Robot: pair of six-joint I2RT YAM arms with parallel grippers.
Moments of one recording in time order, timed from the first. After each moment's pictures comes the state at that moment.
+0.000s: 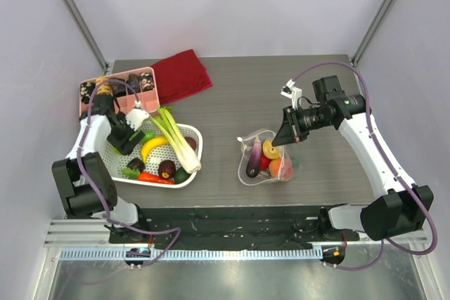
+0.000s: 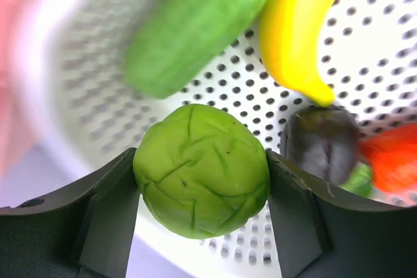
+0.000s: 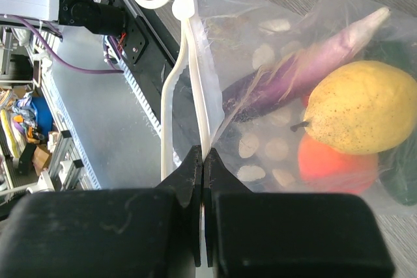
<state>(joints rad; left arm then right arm) 0.25 1.51 1.05 -0.82 0.14 1.01 0.21 1.29 1.28 -1.09 -0.88 -0.13</state>
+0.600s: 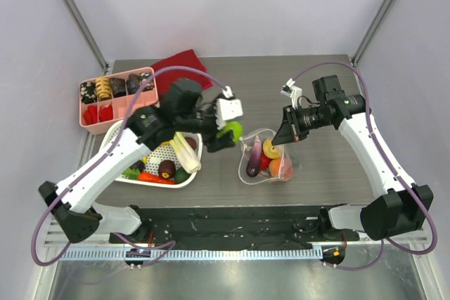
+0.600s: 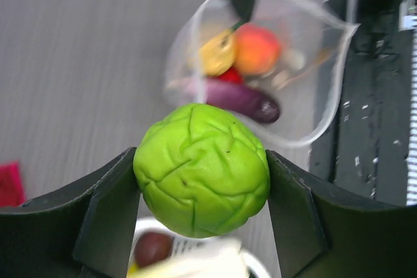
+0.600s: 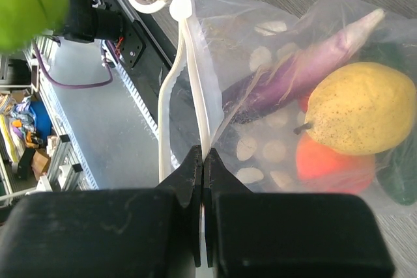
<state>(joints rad) -0.71 1.27 1.47 -0.78 0.47 0.49 0.21 1.30 1.28 -1.08 -0.87 -0.12</state>
